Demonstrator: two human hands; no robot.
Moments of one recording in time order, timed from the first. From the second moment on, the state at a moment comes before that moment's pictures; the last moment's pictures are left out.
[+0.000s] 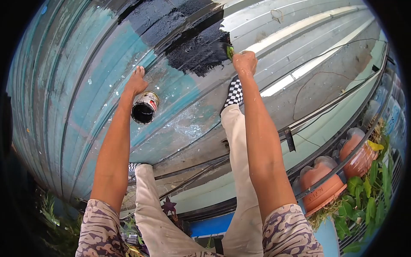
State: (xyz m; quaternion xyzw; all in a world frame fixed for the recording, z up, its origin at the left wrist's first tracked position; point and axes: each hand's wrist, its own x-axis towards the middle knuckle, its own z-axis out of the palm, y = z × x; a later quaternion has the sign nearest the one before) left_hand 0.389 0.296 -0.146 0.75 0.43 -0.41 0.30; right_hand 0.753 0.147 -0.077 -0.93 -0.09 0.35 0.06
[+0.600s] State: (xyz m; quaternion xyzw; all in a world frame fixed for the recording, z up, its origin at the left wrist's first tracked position) left_hand 0.374 0.281 -0.164 0.78 0.42 -0.37 0.26; right_hand 0.641 0.119 -0.088 -0.97 -0.11 0.20 0.11
